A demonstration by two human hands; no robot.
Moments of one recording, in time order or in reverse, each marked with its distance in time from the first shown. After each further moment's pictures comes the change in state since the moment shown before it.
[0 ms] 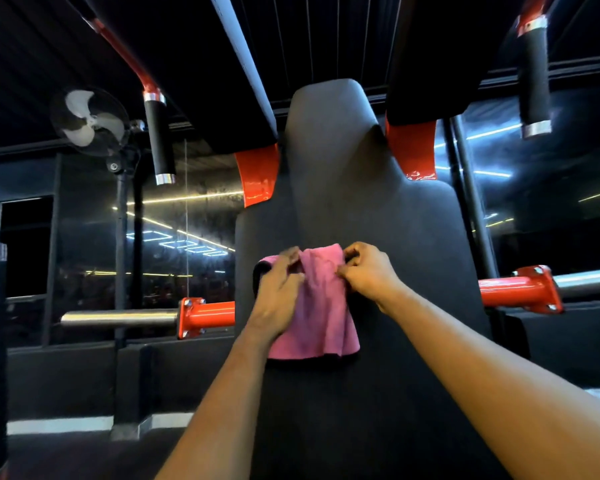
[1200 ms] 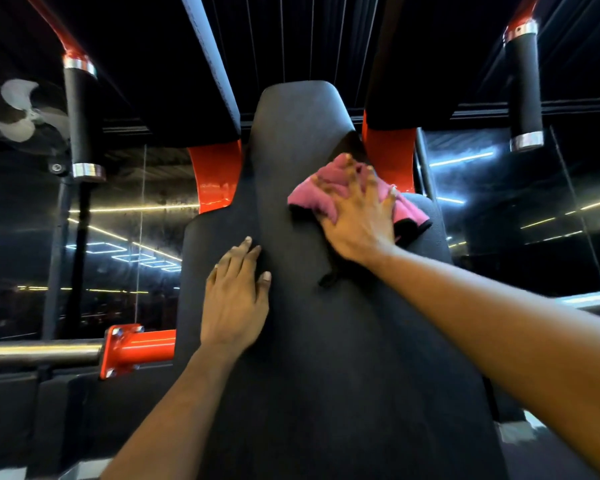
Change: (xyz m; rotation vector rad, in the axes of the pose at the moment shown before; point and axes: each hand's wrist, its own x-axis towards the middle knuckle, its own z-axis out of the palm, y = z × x) left_hand 0.056 -0.039 0.015 0.662 0.258 0.285; right_hand 0.120 -0.009 -0.044 -0.917 0.457 -0.459
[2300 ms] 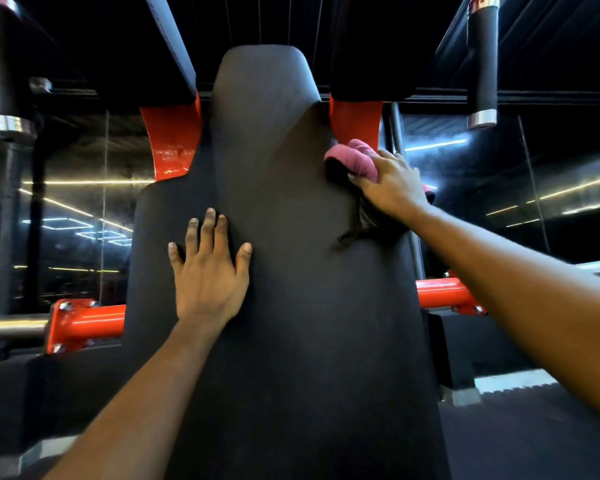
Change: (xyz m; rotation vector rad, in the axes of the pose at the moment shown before) left_hand -0.007 0.035 0.017 0.111 -0.035 -0.158; right_hand -0.003 0.106 -0.050 0.200 -0.076 0.096
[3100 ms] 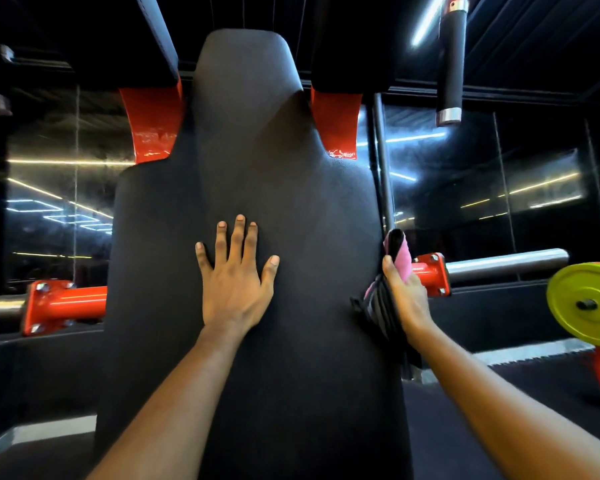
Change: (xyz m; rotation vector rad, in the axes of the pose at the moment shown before) left_hand -0.045 0.042 0.028 0.040 -0.098 0.122; right_hand -0.194 0.048 0.032 0.656 -0.046 0.699
